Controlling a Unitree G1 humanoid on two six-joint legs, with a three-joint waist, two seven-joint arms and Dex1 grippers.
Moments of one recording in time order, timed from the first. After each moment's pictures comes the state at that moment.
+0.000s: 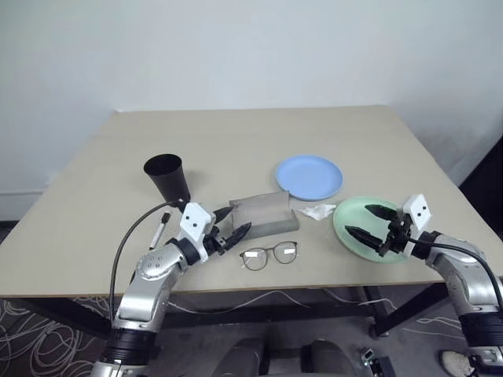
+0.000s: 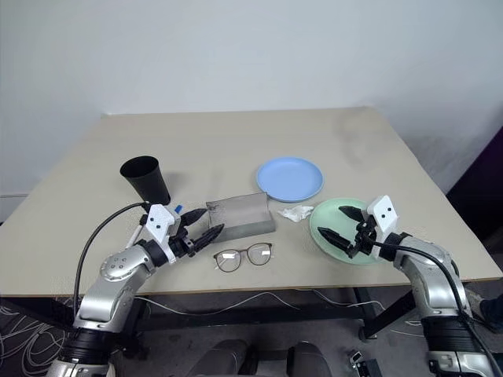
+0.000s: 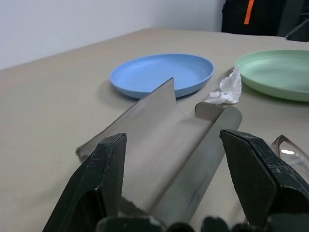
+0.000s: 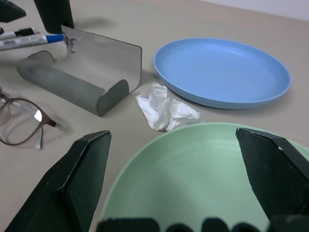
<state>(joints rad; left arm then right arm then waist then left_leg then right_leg) -0.12 0.40 -0.03 -0.09 -0.28 0.18 -0.67 -0.19 -0.61 -0.10 0.08 0.35 0.24 0.90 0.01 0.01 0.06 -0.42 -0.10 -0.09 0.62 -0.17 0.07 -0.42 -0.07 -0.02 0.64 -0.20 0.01</state>
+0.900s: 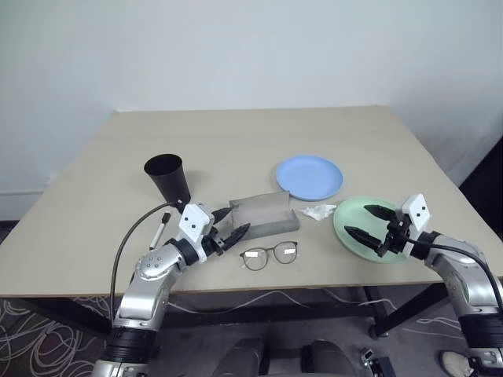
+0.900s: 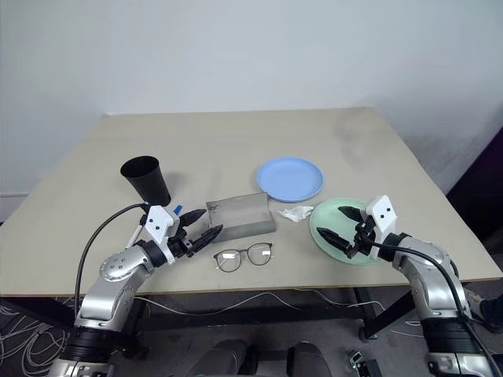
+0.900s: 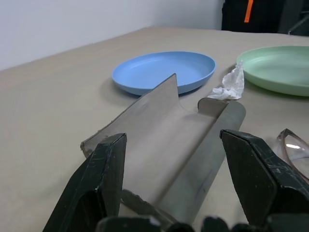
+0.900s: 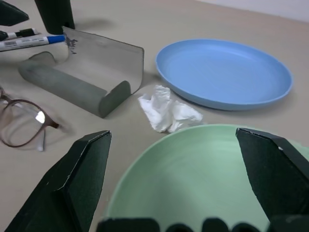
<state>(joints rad) -0.10 0.40 -0.01 -0.05 -0.29 0.15 -0.71 -0.14 -0.58 -0.10 0.01 0.36 0.26 0.87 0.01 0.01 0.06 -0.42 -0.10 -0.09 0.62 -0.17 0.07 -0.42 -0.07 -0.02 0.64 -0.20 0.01</state>
